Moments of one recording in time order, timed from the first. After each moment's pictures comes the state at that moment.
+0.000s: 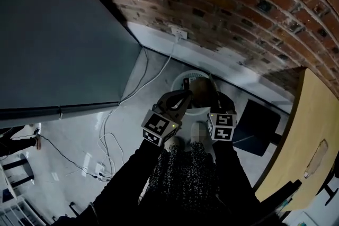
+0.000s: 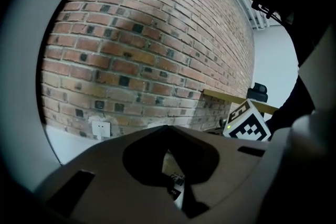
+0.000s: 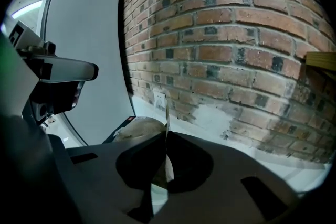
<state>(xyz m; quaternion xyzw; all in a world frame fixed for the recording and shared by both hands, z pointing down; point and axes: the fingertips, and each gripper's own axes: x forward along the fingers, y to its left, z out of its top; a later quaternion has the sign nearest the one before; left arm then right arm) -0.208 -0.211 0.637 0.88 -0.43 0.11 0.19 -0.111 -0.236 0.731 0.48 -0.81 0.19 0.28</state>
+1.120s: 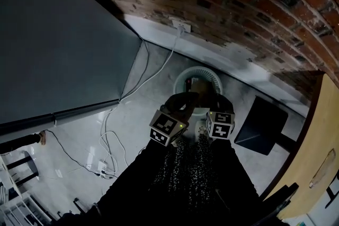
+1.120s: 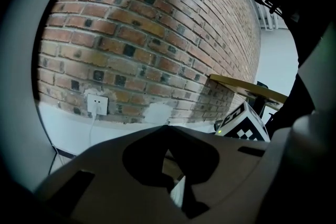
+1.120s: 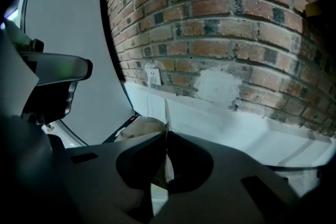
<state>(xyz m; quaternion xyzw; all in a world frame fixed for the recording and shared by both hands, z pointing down) -0.196 -0.224 0.724 0.87 -0.41 0.13 0.24 -0.120 -0.236 0.831 0.49 -0.77 0.27 0.30</state>
